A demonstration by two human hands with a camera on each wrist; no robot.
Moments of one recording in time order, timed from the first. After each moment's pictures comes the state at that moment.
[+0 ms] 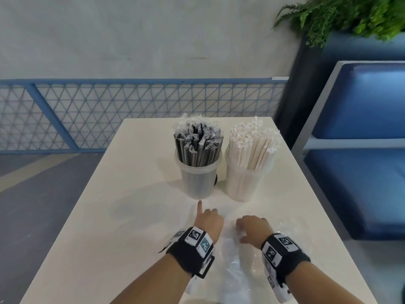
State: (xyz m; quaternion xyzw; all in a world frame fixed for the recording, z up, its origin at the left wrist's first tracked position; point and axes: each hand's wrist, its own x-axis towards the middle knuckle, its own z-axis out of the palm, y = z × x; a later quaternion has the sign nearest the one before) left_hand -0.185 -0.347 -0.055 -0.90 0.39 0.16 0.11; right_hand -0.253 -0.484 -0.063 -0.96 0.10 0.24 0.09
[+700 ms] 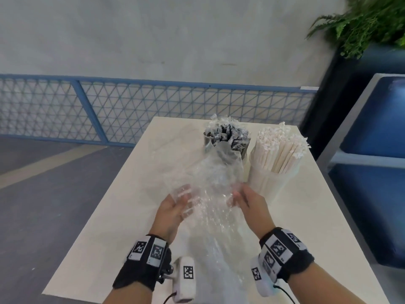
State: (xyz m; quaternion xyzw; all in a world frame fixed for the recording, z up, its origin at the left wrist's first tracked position) left_hand -0.186 -0.217 -0.007 -0.61 0.00 0.18 -0.78; right_hand -0.232 -0.421 -0.004 -0.88 0.07 -0.12 0.46
